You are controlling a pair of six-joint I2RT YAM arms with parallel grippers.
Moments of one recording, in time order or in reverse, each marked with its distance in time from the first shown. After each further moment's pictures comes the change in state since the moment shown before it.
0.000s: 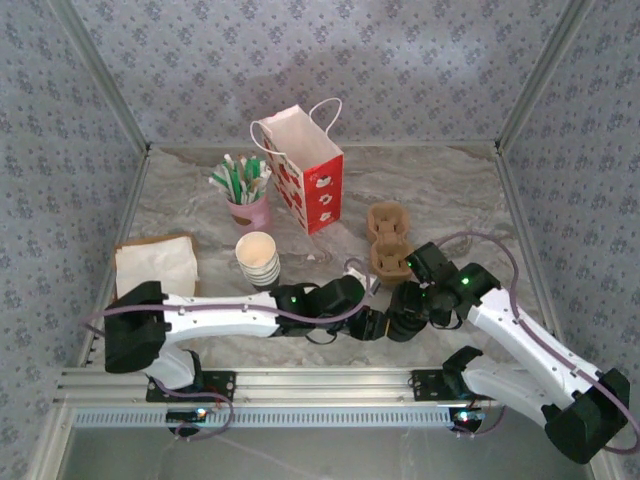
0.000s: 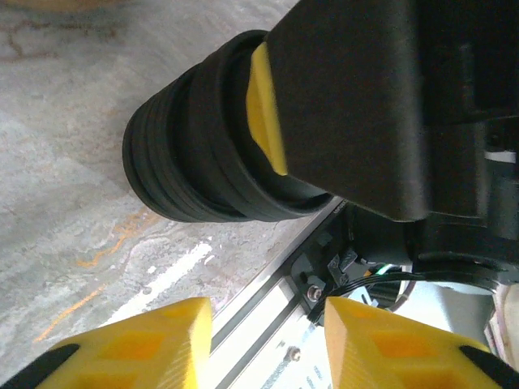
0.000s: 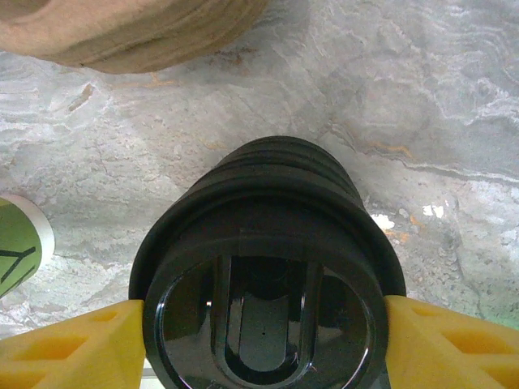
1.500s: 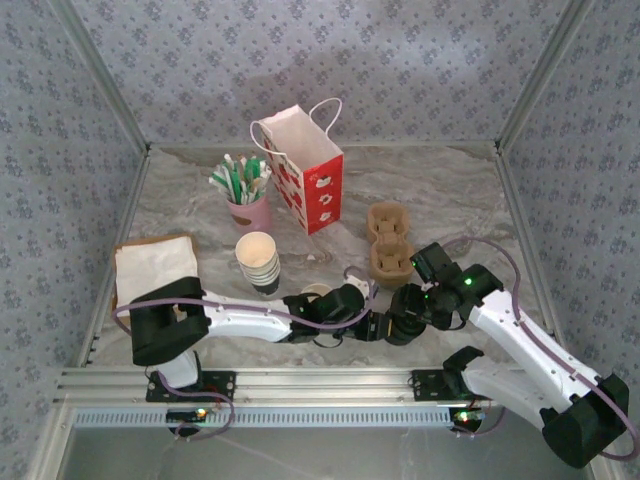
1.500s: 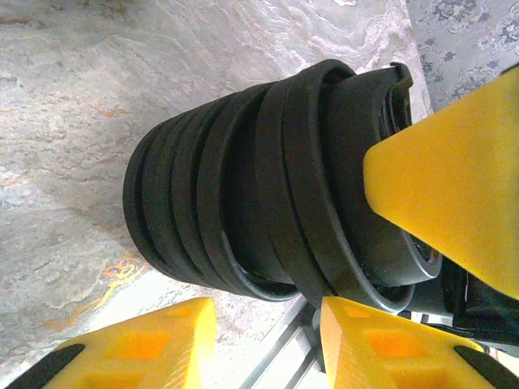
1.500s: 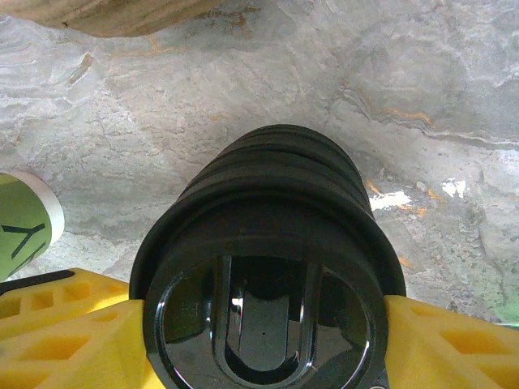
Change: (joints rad) left arm 0.023 0.132 -0.133 0.346 0.016 -0.088; right arm -0.044 -0.016 -0.019 -0.010 -0.090 -0.019
